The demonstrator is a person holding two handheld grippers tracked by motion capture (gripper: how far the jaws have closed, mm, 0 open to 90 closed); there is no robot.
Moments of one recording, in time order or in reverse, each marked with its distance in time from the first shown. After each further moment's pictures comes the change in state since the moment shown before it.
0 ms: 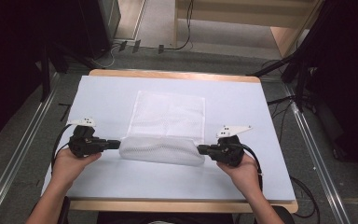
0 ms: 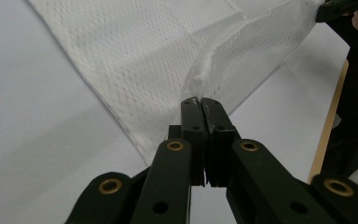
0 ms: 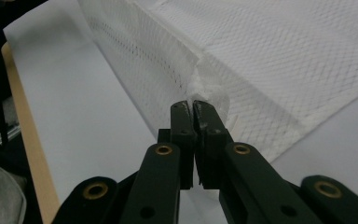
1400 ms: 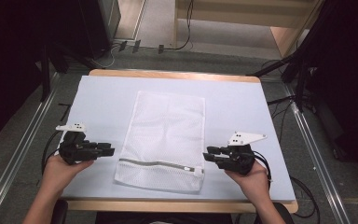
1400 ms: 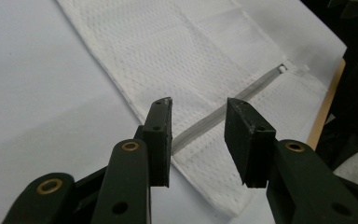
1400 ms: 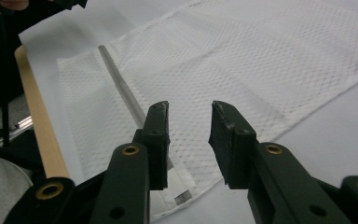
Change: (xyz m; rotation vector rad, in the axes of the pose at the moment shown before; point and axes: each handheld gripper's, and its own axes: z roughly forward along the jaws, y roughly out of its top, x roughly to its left) left arm 0.002 -0.010 -0.013 0.012 0.032 -0.036; right arm 0.005 -0.013 -0.027 -0.083 -0.017 -0.042
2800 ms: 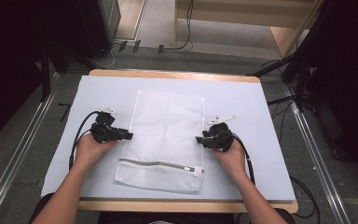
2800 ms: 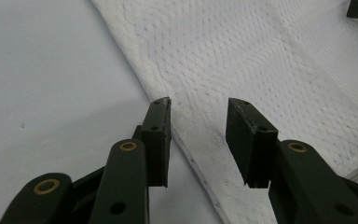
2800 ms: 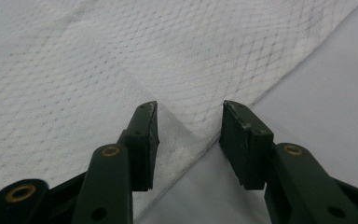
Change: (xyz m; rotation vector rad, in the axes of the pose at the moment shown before) left arm 0.040 0.043 0.085 0.116 0.102 -0.035; right arm -0.067 0.005 0.095 0.180 -0.219 0.057
